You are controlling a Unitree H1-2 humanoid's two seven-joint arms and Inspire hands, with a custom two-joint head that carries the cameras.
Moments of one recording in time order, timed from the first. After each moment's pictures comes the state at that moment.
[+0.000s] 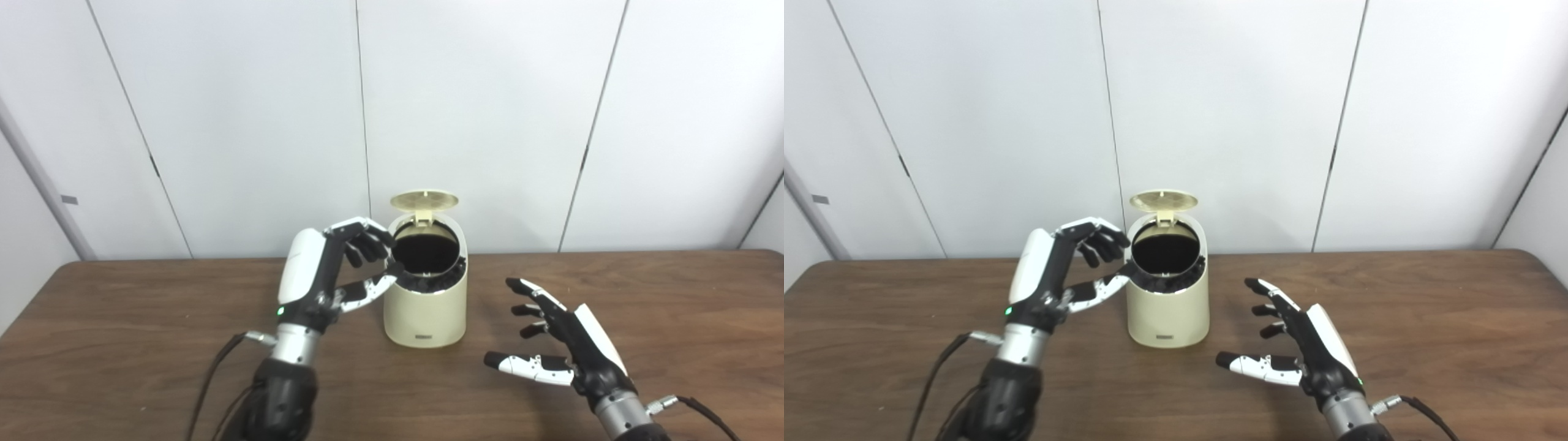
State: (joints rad) left arm -0.38 0.14 -0.19 -0.08 0.46 -0.10 0.15; right arm -0.16 -0.19 0.08 -0.24 -0.40 0.21 0.10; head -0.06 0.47
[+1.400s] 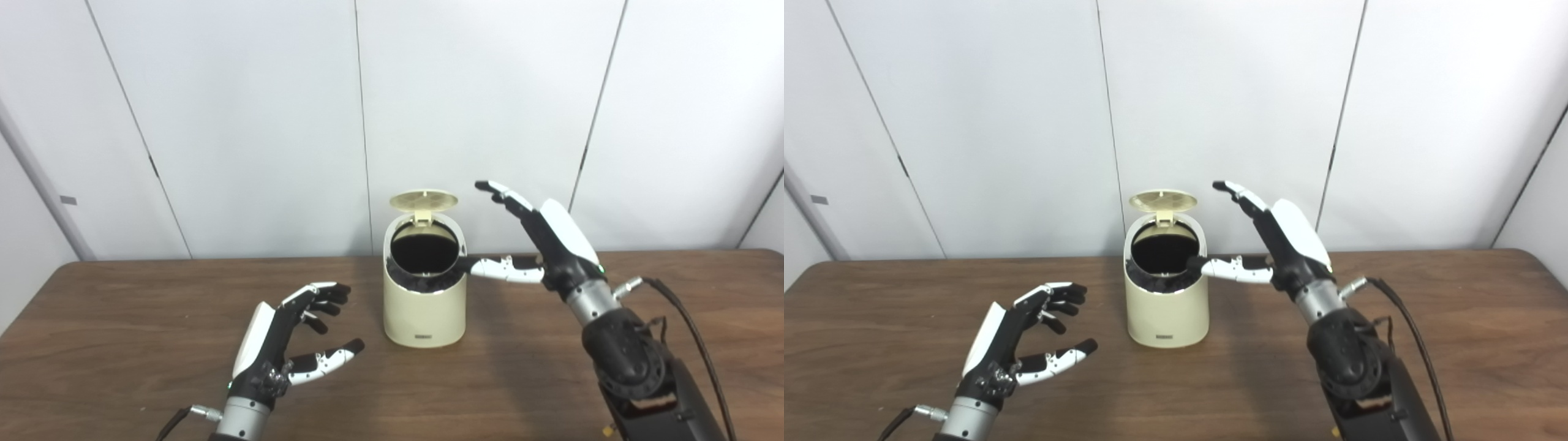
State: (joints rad) left arm -0.16 0.15 -0.08 -0.13 0.35 -0.09 0.00; right arm -0.53 -0.25 0.13 -0.10 -0.52 0.17 0.13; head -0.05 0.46
